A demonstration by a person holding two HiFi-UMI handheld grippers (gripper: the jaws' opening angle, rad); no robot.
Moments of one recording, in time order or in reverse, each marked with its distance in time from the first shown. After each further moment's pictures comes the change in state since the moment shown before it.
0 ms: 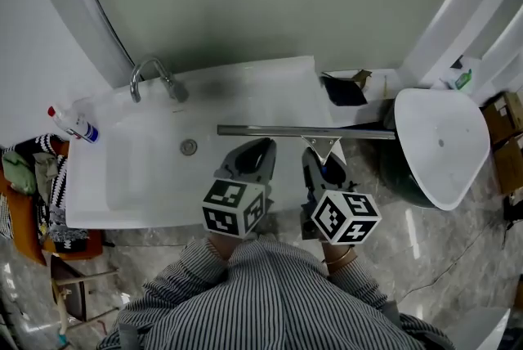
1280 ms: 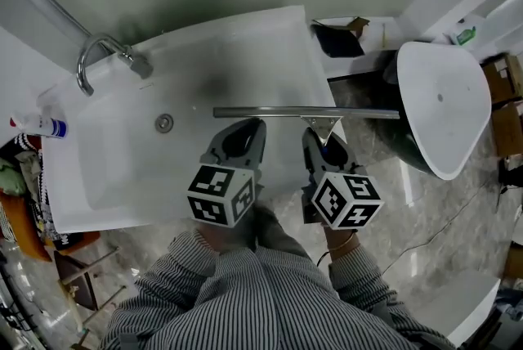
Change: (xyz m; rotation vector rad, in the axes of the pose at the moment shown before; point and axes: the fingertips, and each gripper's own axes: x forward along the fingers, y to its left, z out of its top) left arm 0.067 0.031 -0.062 -0.069 0.150 -0.027; right arm 0.044 -0.075 -0.056 0.038 0.161 -0.115
